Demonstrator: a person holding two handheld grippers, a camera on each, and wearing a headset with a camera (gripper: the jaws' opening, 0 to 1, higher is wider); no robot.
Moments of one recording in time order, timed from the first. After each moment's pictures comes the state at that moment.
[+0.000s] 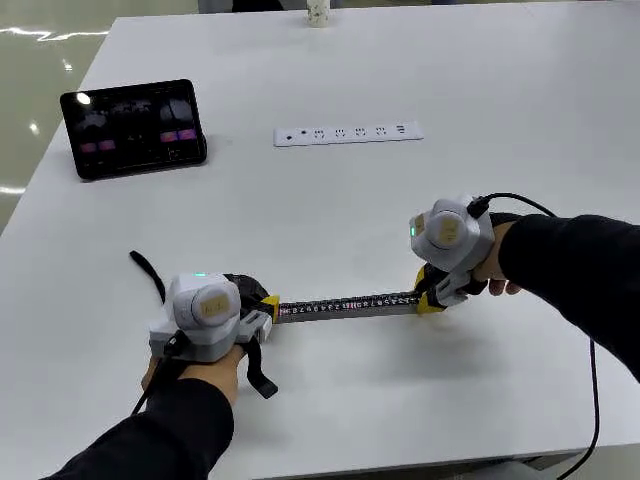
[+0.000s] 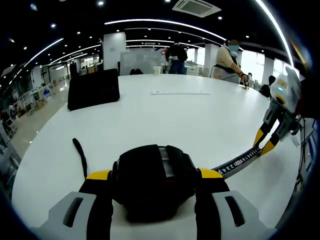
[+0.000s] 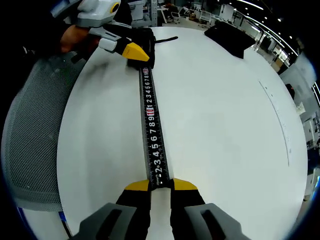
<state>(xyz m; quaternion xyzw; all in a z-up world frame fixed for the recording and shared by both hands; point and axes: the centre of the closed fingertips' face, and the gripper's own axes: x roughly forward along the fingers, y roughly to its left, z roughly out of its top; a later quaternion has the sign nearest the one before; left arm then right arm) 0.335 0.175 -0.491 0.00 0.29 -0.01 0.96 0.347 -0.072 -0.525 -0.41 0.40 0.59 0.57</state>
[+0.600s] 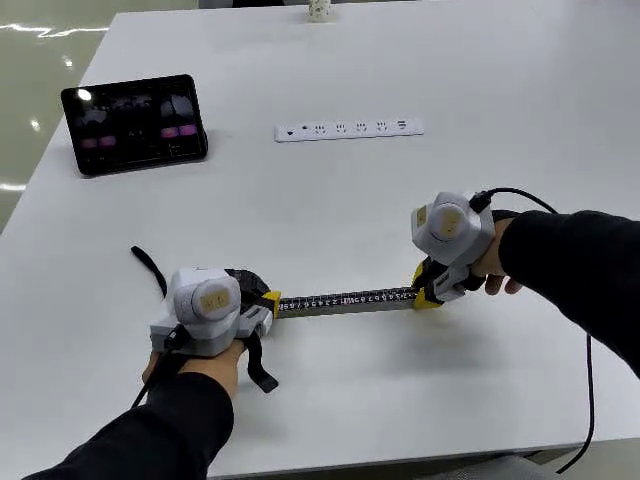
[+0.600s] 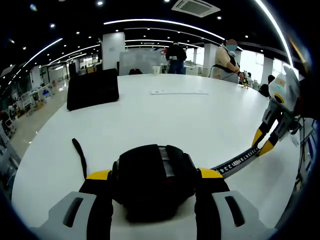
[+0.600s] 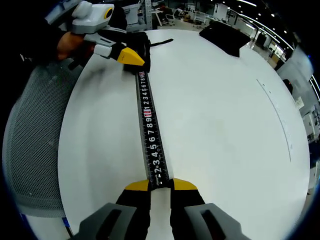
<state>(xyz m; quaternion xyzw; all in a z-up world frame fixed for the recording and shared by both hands) 0.336 0.175 -0.493 0.00 0.29 -0.02 0.96 0.346 -0.066 -0.525 -0.39 0.41 0.59 0.58</state>
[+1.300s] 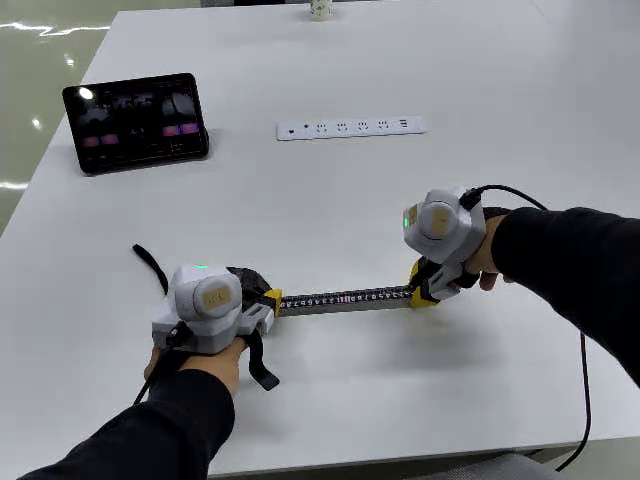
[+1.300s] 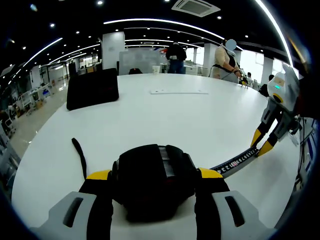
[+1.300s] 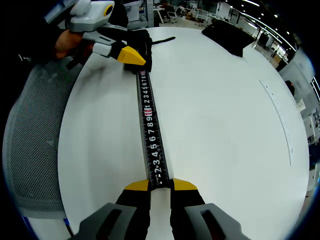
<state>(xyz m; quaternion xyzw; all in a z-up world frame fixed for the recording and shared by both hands) 0.335 0.175 -0.493 0.00 0.29 -0.02 0.96 0.346 -0.060 -0.526 -0.40 0.41 0.58 0.57</state>
